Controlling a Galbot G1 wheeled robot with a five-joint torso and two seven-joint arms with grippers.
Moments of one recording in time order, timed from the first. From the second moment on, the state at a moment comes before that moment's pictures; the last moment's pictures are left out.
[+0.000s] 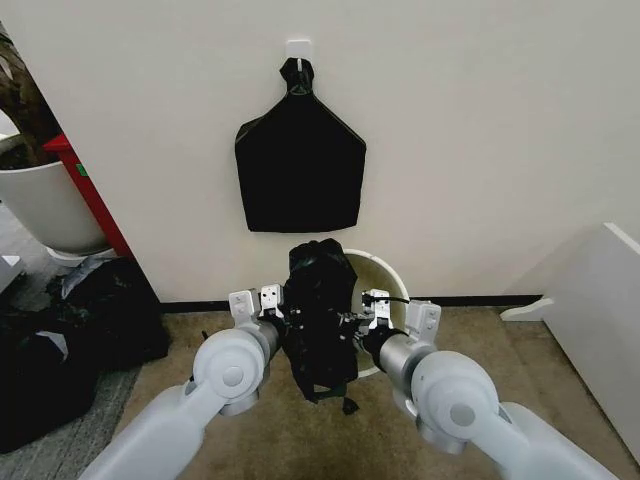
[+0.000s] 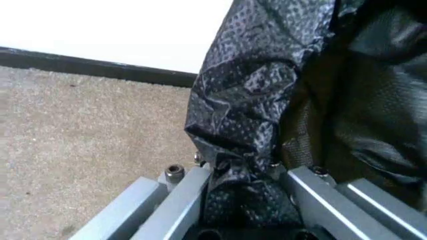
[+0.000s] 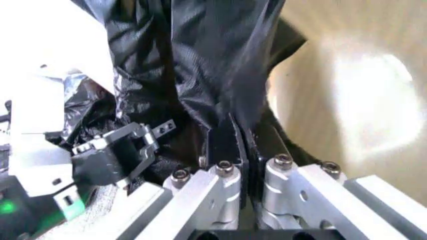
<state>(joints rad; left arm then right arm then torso) 0.93 -1.02 0.04 -2.13 -1.33 0.53 -0.91 -0.91 0.92 -0.15 2.33 1.42 -0.39 0.93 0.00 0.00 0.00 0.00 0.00</state>
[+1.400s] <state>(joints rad) 0.95 -1.02 0.02 -2.12 -1.31 0.54 -0.87 -0.96 0.98 -0.07 2.34 1.53 -0.38 0.90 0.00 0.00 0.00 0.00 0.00</state>
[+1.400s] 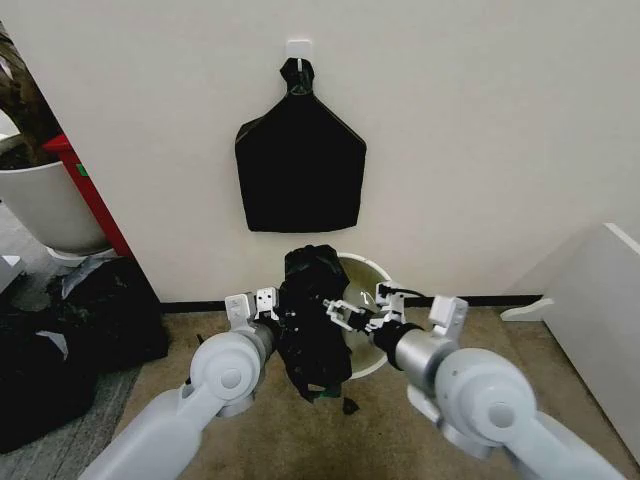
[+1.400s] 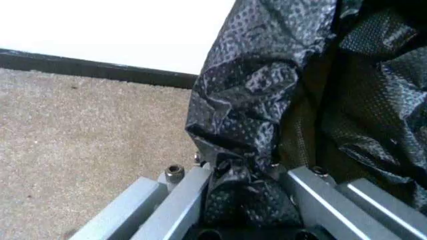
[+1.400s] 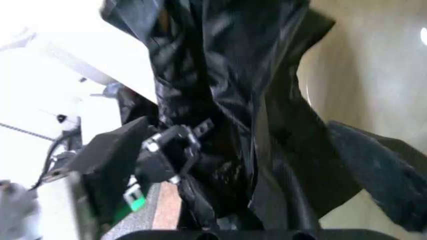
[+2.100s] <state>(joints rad) 0.92 -1.03 0.03 -2.10 -1.31 0.52 -0.85 -0.85 1.05 -0.14 2.22 1.53 -0.30 0.97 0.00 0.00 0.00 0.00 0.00</state>
